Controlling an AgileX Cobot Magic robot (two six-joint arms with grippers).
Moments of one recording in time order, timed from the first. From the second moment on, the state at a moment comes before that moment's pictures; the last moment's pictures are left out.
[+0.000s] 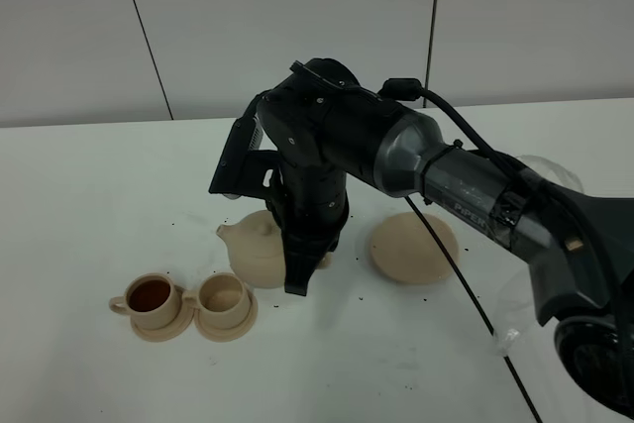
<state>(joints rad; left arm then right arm) 0.00 -0.01 -0.51 0.00 1.04 -0.05 0.79 2.30 -2.11 -0.07 1.23 -0.62</state>
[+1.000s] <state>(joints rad) 0.00 -0.01 -0.51 0.00 1.04 -0.05 0.82 2.21 -1.92 -0.36 1.23 -0.63</state>
